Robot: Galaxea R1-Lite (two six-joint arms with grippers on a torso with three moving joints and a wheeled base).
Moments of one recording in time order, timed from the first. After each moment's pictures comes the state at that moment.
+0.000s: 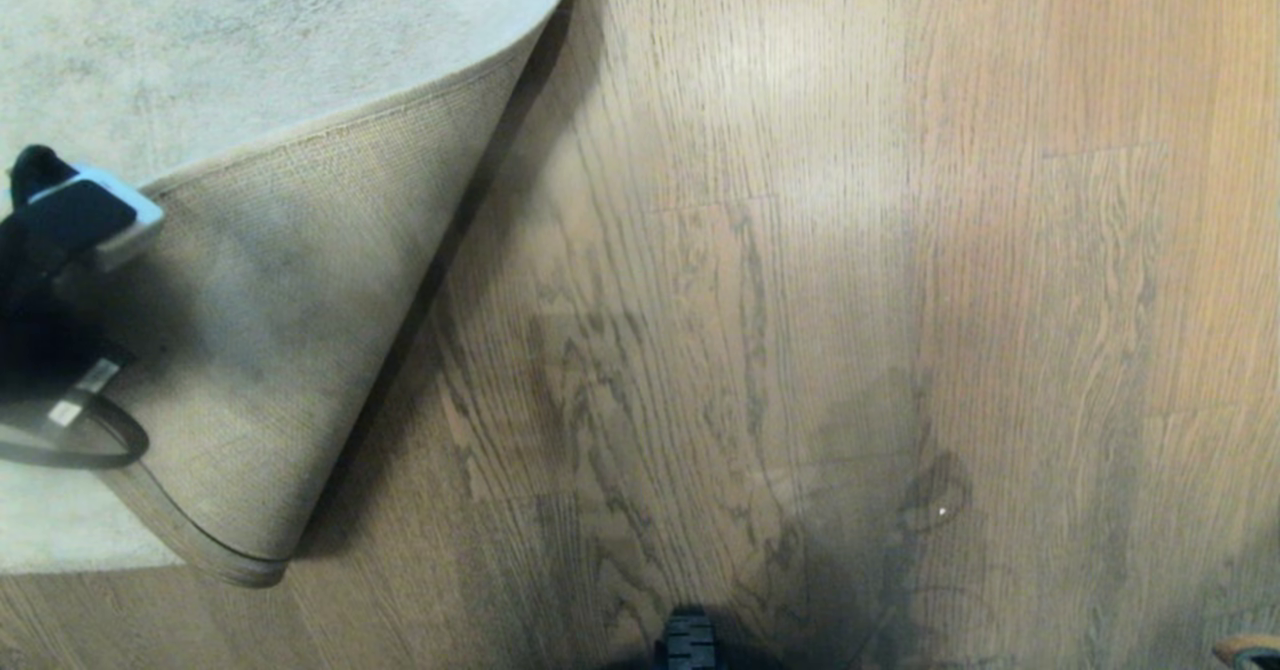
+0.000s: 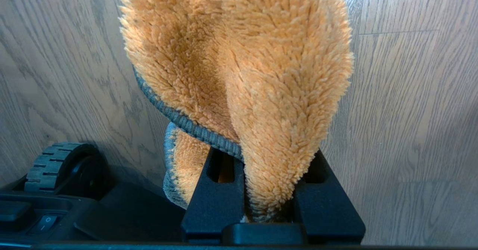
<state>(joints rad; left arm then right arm) 0.03 1.30 -1.00 0.20 0.47 0.68 0.01 0.00 0.00 0.00 0.02 -0.07</state>
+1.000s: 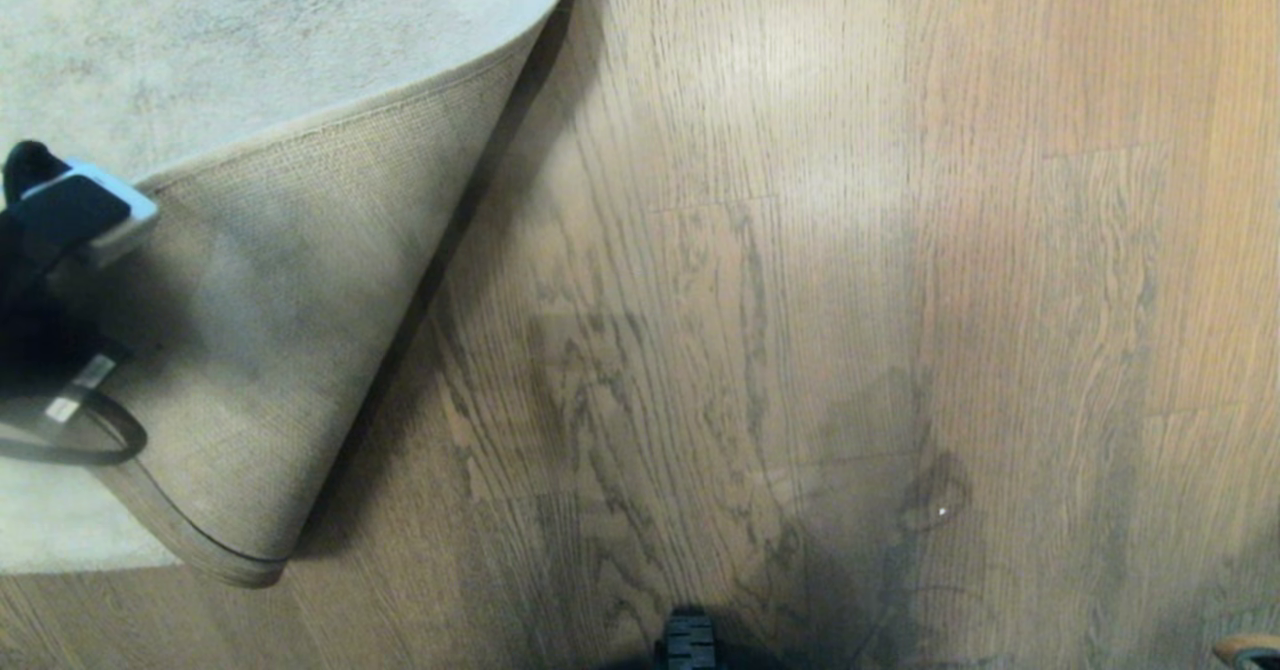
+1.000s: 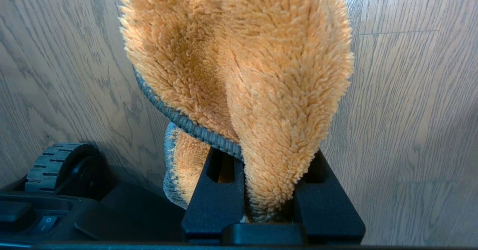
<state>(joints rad) 0.03 1.30 -1.00 0.20 0.48 0.67 0.01 0.00 0.00 0.00 0.02 -0.07</state>
